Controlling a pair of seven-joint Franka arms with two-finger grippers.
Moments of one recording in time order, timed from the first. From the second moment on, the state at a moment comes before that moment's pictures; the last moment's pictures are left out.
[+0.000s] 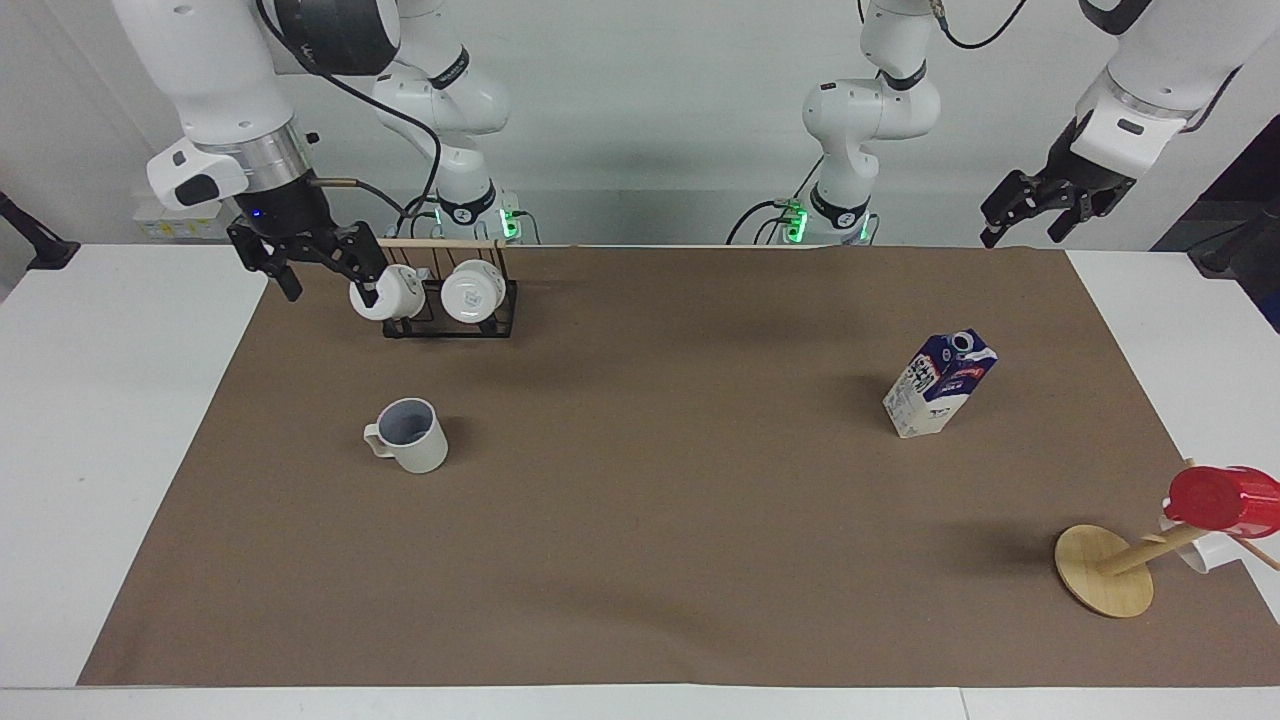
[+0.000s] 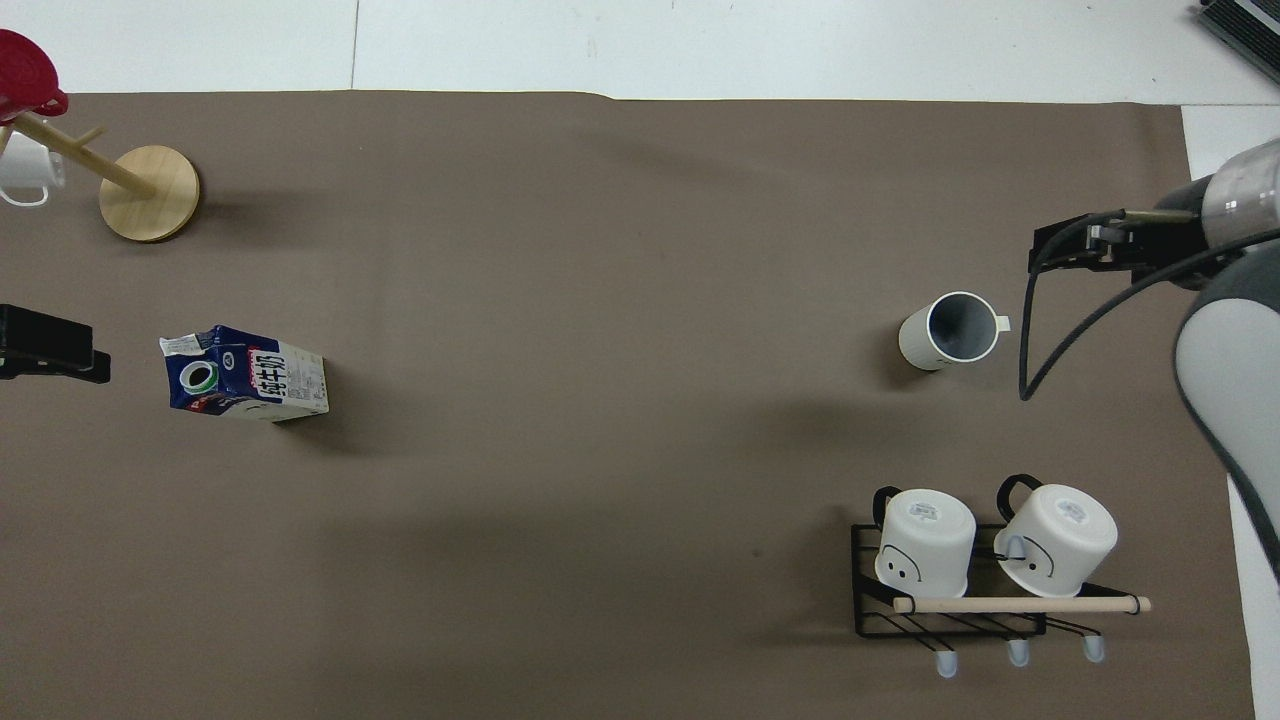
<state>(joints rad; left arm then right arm) -0.04 -0.07 0.03 -1.56 -0.05 1.44 -0.10 -0.06 0.10 0.07 -1.64 0.01 1.83 0.13</state>
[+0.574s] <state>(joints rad) -0.04 -0.07 0.03 -1.56 -0.05 1.44 -0.10 -0.06 0.13 0.06 -1.88 0.01 2.11 0.13</state>
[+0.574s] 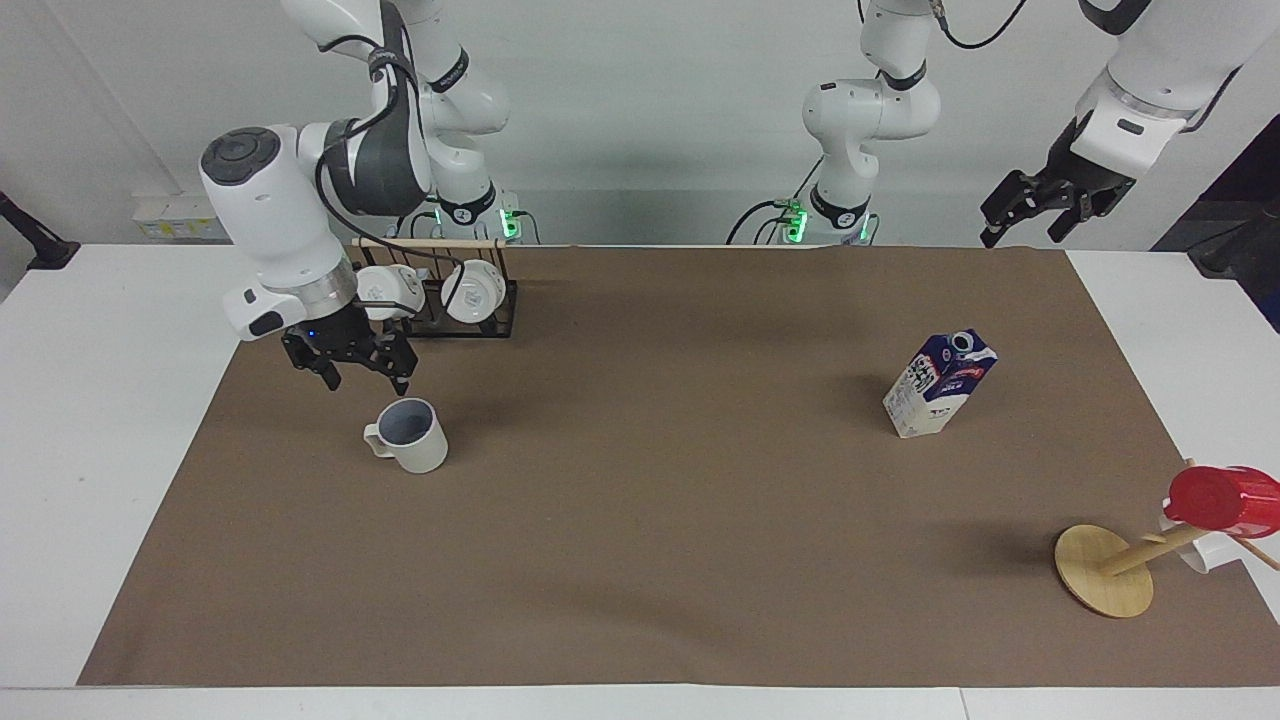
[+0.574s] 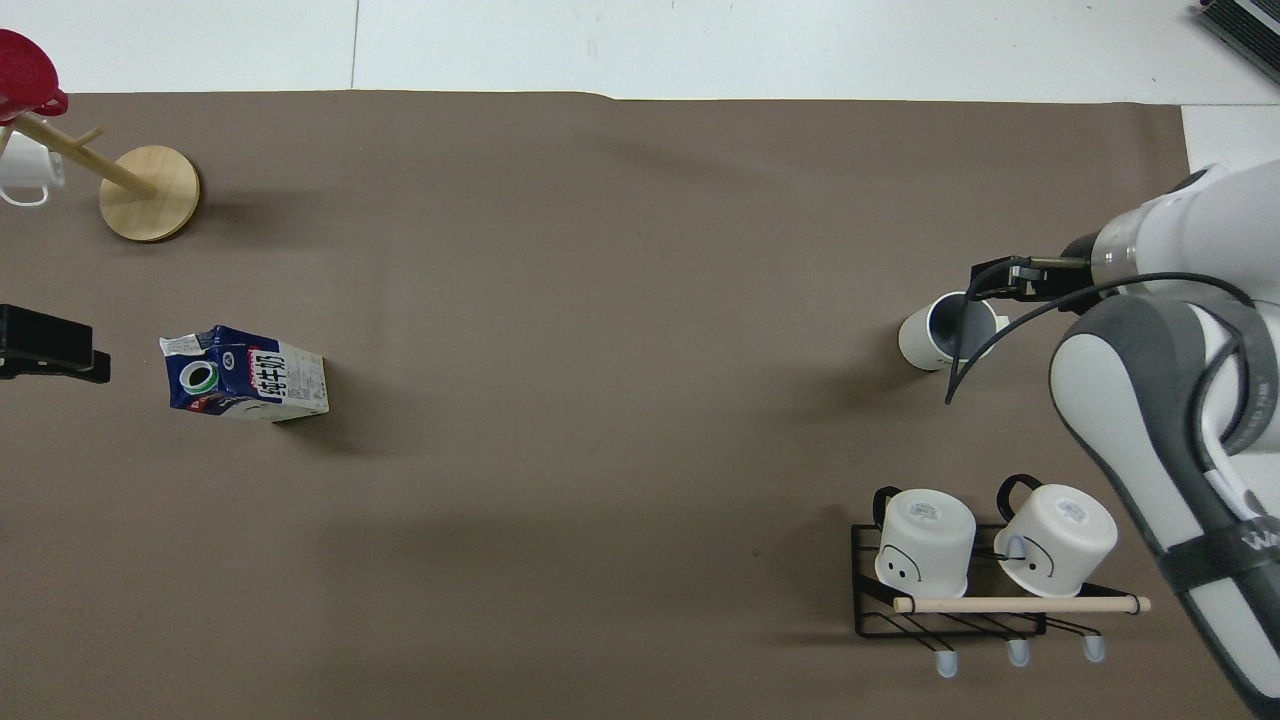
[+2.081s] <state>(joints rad) -0.04 -0.07 0.03 -1.56 -0.05 1.44 -0.10 -0.10 0.22 0.06 -1.98 0.01 2.21 0.17</state>
